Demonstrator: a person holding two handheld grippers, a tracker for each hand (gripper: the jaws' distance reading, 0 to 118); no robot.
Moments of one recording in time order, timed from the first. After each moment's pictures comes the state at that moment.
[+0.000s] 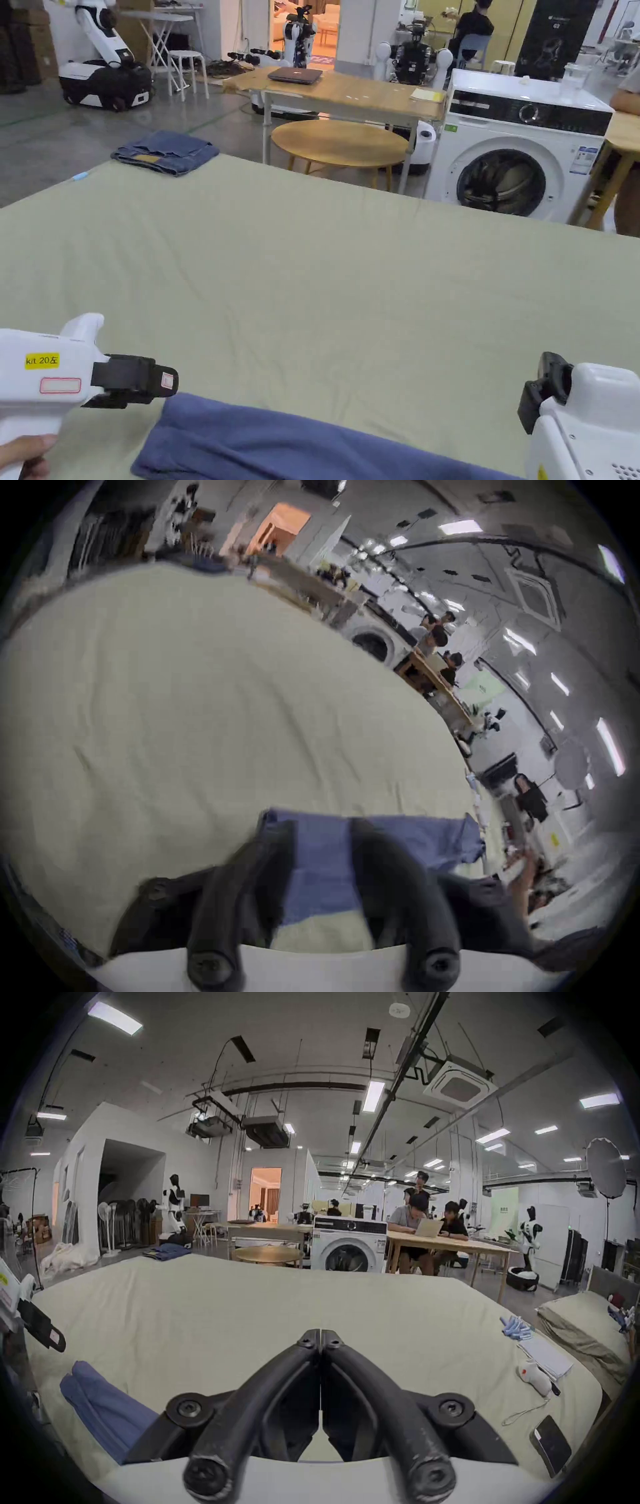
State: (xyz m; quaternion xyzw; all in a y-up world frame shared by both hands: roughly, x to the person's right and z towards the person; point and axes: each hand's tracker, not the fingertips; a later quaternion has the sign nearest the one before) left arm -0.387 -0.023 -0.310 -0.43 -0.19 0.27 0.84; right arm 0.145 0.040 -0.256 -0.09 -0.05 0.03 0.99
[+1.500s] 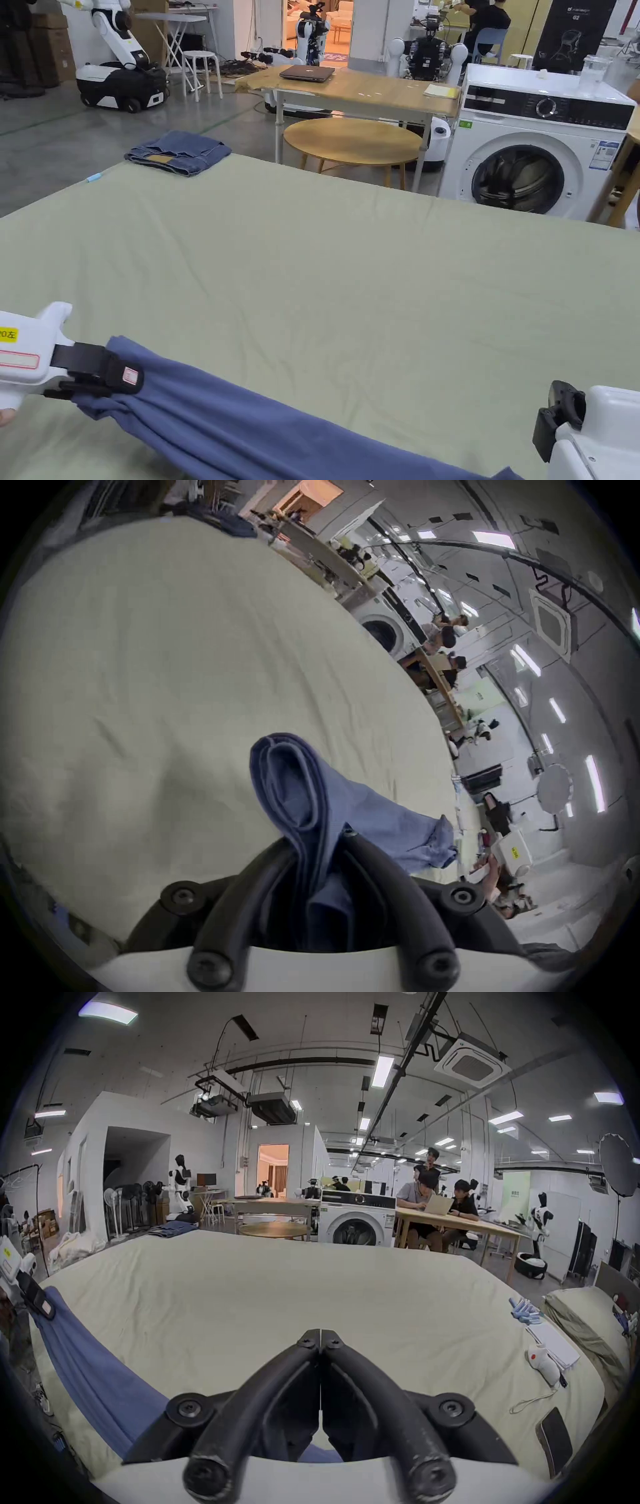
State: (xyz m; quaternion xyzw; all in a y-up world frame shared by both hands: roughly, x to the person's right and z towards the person) left arm -0.430 0.016 -0.307 -0.45 -0.16 0.30 0.82; right arm 0.162 0.022 -0.263 -0.15 -0.03 0.02 0.99
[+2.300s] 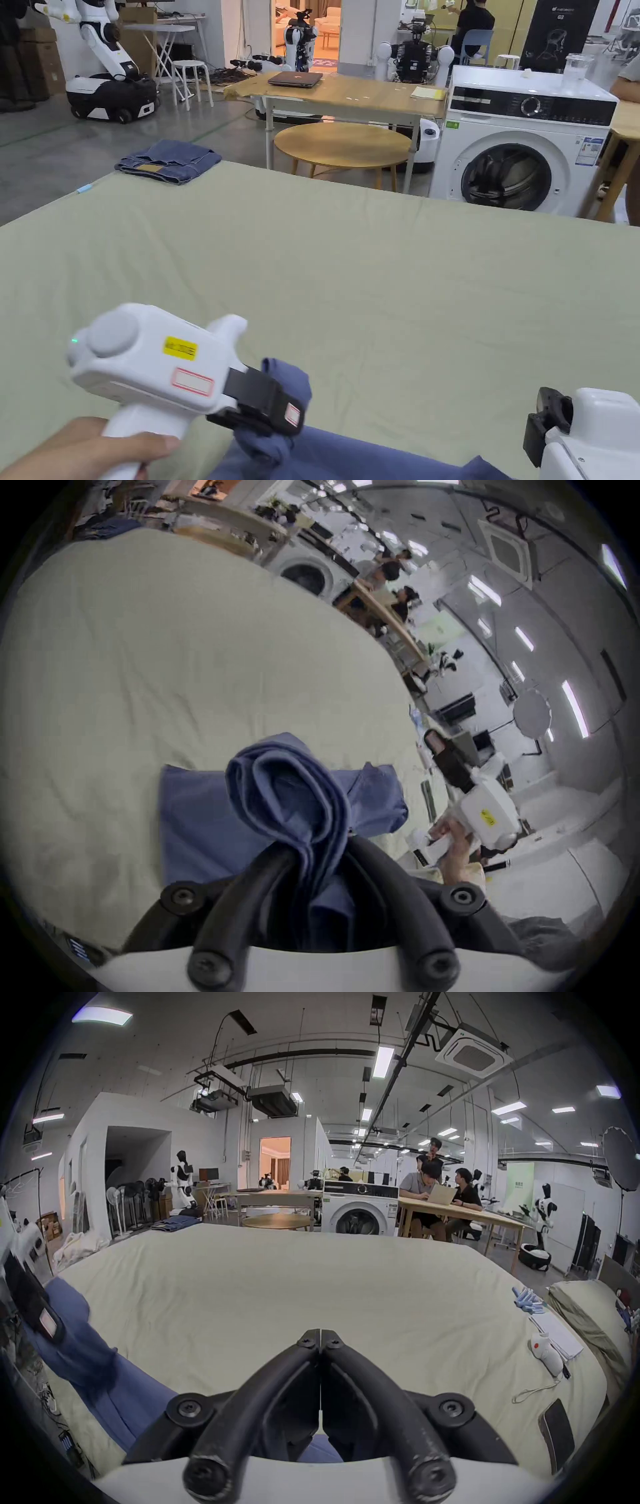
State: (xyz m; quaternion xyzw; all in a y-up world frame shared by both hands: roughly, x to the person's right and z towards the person) left arm -0.207 0.035 -0.326 -0.51 -0.32 0.22 0.77; right arm 0.173 0.015 -0.254 -0.17 -0.02 0.01 0.98
